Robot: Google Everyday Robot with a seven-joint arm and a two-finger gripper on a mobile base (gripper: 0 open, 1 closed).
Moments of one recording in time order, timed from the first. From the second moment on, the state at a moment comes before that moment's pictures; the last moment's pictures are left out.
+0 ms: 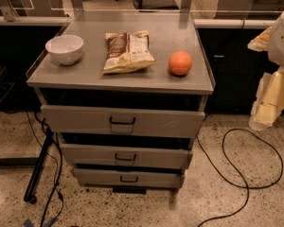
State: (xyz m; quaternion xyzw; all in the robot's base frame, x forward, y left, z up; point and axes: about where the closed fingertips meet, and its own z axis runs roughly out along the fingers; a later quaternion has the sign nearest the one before) arm 0.438 -0.217 0.976 -0.60 0.78 -0.03 0.16
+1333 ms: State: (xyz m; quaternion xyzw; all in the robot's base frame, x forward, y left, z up) arm 0.408 -0.175 0.841 -0.63 0.76 0.03 0.12
